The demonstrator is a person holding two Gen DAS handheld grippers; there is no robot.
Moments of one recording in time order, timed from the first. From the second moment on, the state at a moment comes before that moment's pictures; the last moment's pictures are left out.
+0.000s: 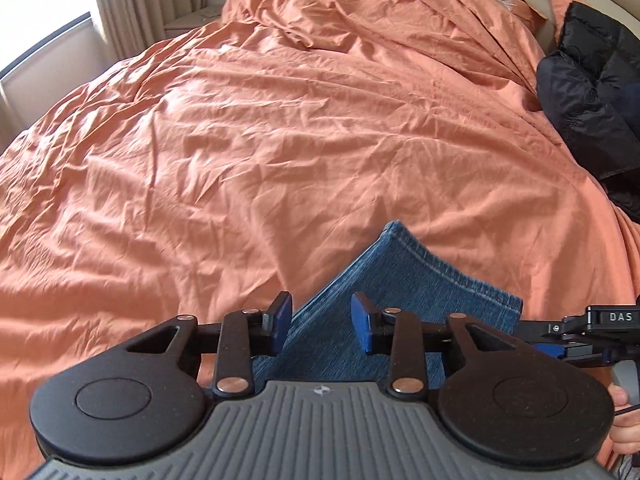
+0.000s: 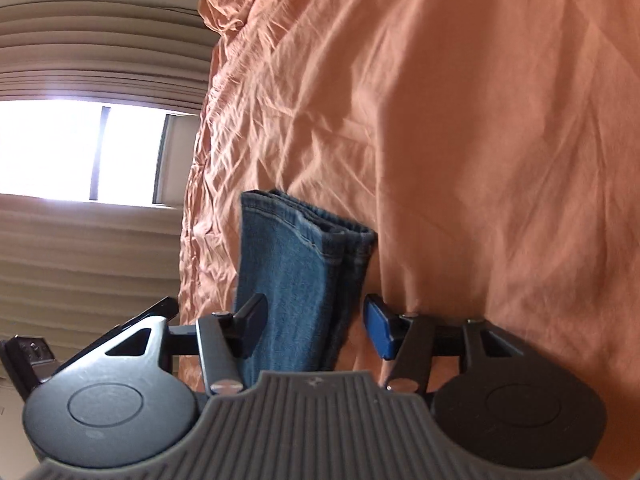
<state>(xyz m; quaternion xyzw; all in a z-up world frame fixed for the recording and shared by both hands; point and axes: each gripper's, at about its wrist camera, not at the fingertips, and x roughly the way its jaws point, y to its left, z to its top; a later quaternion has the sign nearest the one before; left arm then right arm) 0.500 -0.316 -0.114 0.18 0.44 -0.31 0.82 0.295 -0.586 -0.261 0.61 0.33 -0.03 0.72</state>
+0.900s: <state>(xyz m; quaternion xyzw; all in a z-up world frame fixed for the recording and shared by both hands) 0.495 -0.188 -0.205 0.17 0.47 -0.16 0.85 0.322 -0.576 -0.229 0.48 0.31 -0.04 0.82</state>
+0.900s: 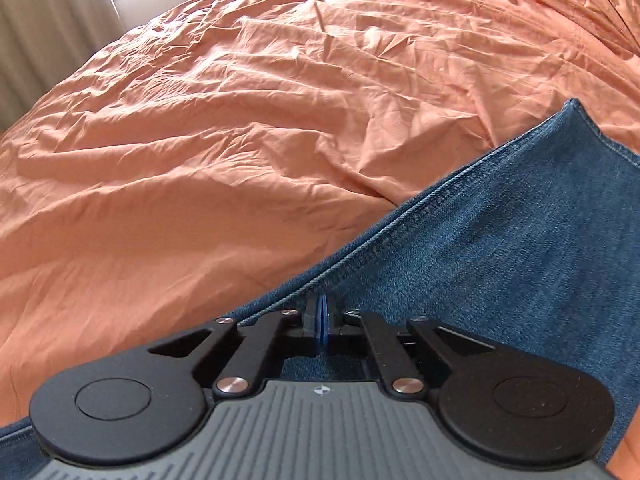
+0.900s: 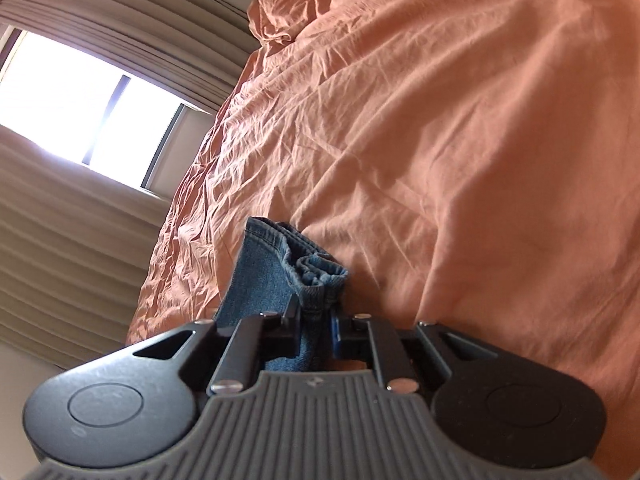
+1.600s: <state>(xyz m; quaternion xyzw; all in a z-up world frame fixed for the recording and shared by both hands) 0.389 -0.187 -0.191 0.12 0.49 -0.15 0.85 0.321 -0.578 -0.230 0.47 0.29 -0.04 0.83</state>
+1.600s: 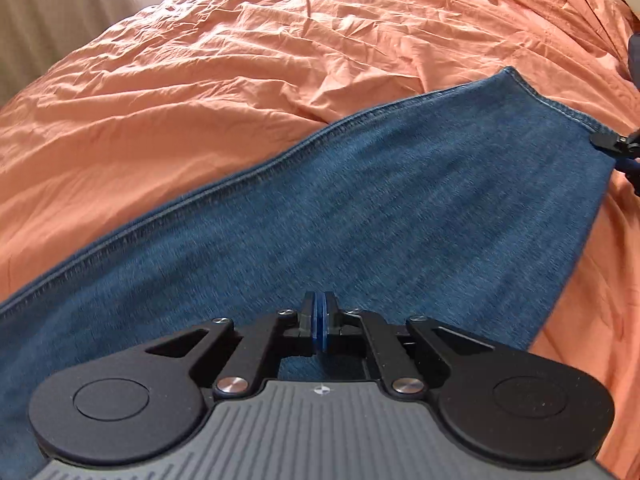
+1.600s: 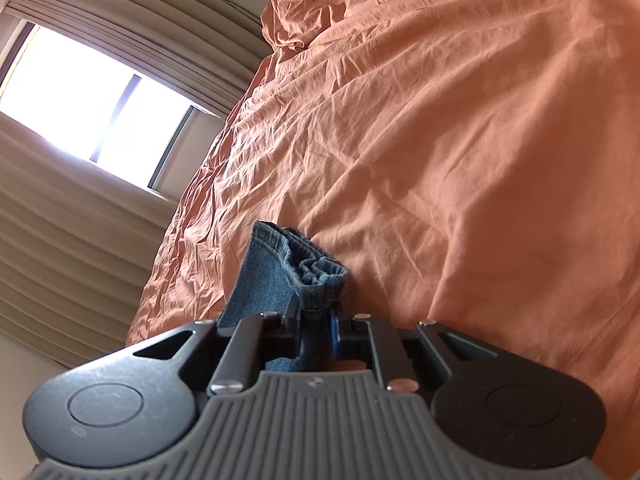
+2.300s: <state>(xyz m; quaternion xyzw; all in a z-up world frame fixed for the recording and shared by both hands) 0.305 -0.141 -0.158 -0.02 0.49 -0.15 0.86 0.306 -0.514 -0.121 0.37 0.22 0.01 0.90</state>
